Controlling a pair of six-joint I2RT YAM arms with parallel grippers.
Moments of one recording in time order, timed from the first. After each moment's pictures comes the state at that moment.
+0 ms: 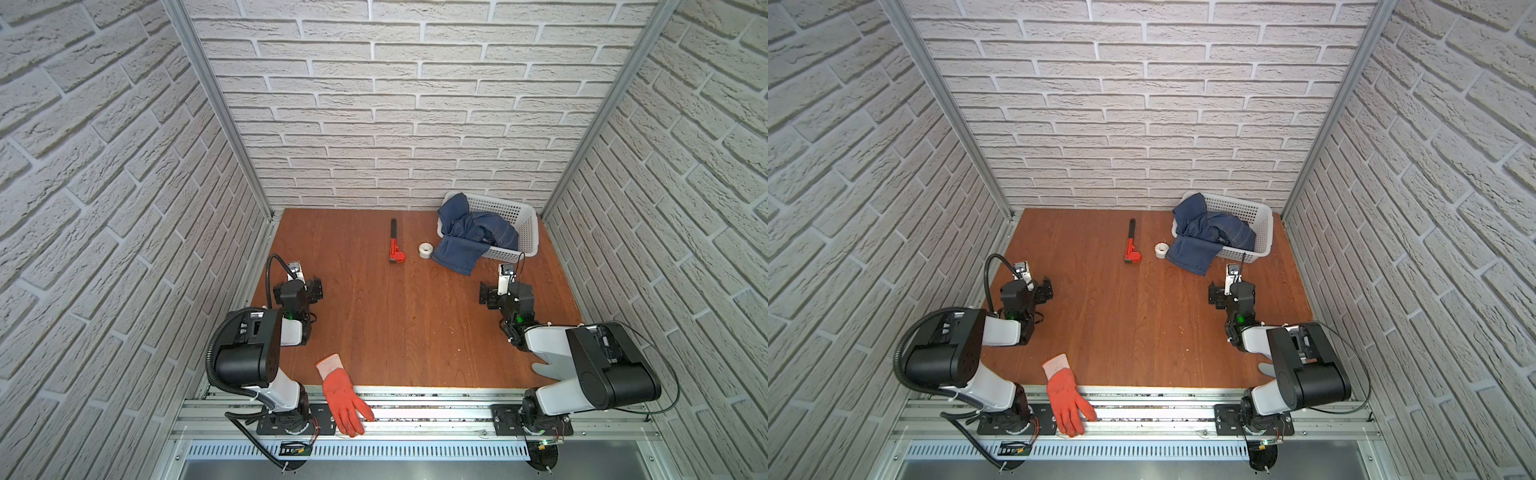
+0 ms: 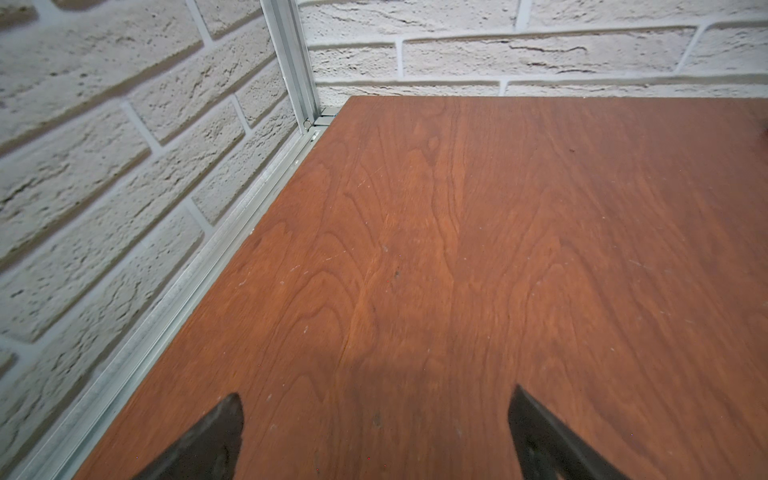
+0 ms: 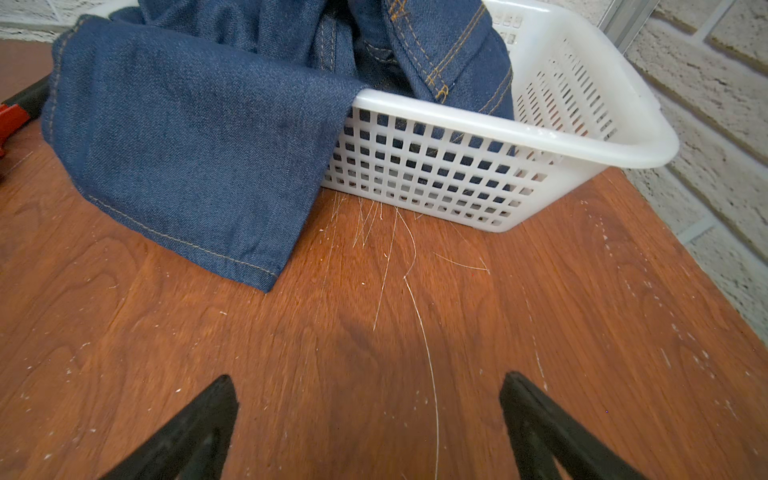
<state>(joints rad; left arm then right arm) 0.03 1.58 0.36 0.84 -0.24 0.02 0.07 1.47 0.35 0.67 0.18 0.03</state>
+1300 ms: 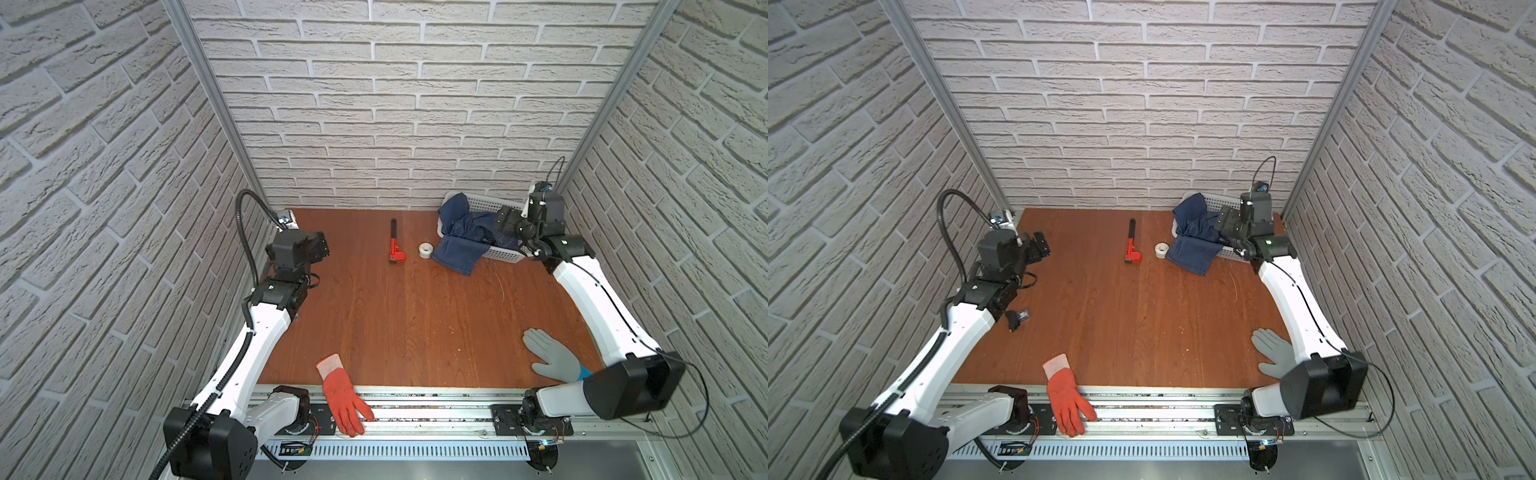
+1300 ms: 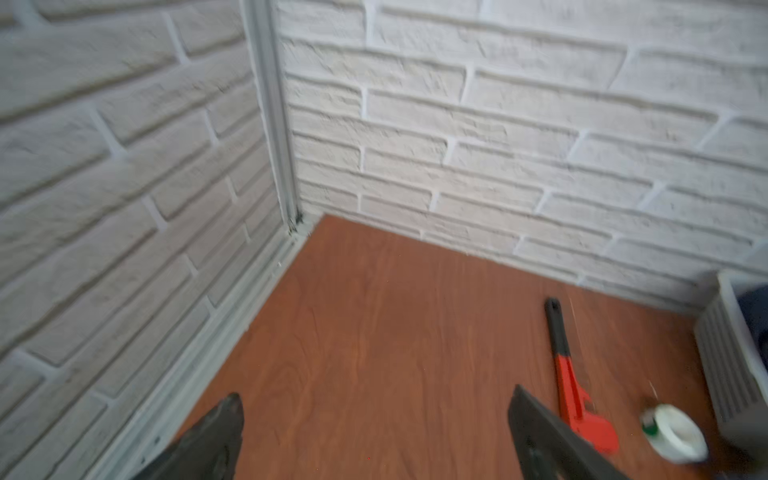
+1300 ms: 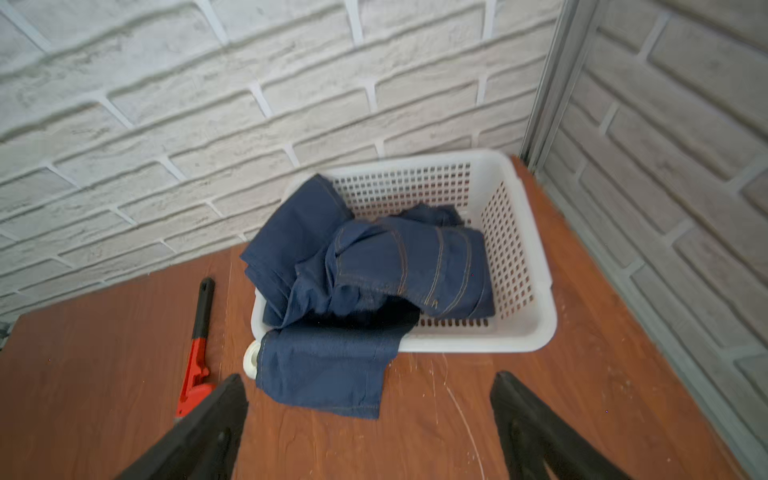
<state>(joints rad) -0.23 1.14 1.02 -0.33 -0.37 -0.26 0.08 1.49 1.51 -0.65 0.20 0.44</state>
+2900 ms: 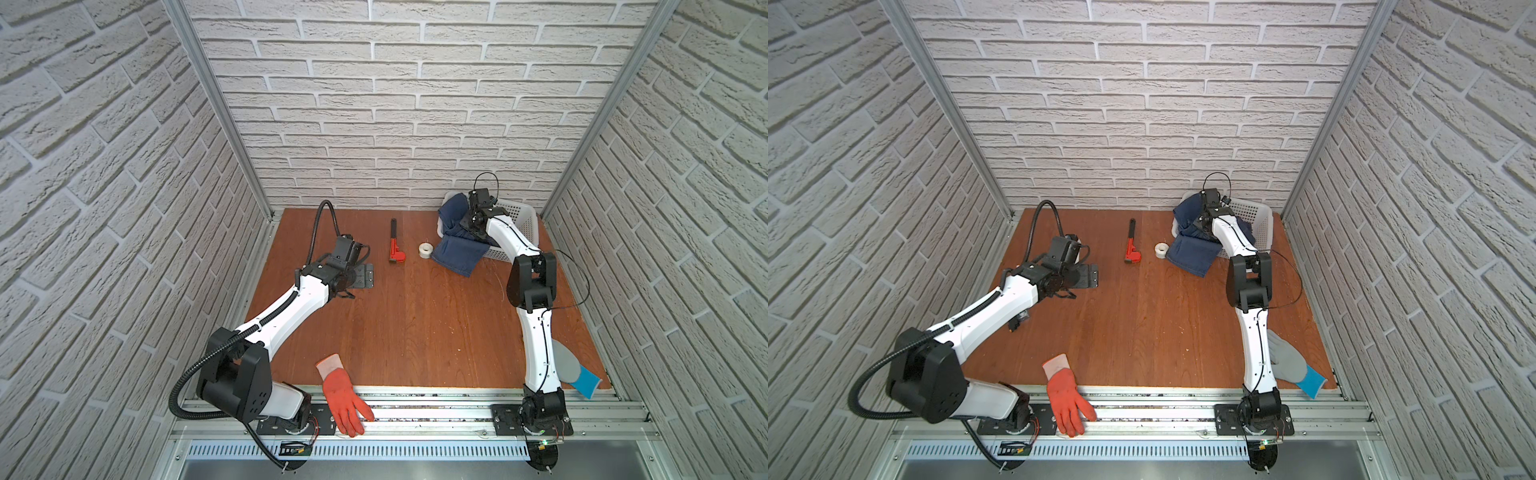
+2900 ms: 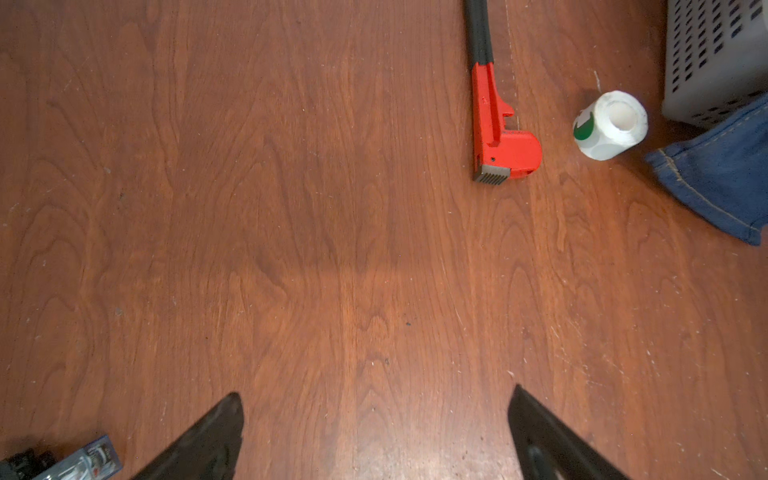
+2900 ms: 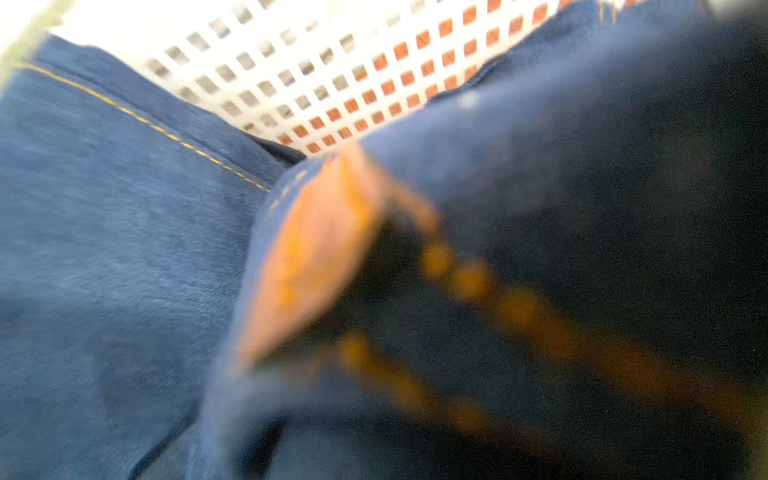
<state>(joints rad) -0.45 1.41 1.08 -0.58 -0.18 -0.37 0.08 2.44 2.25 -0.72 0.20 0.73</state>
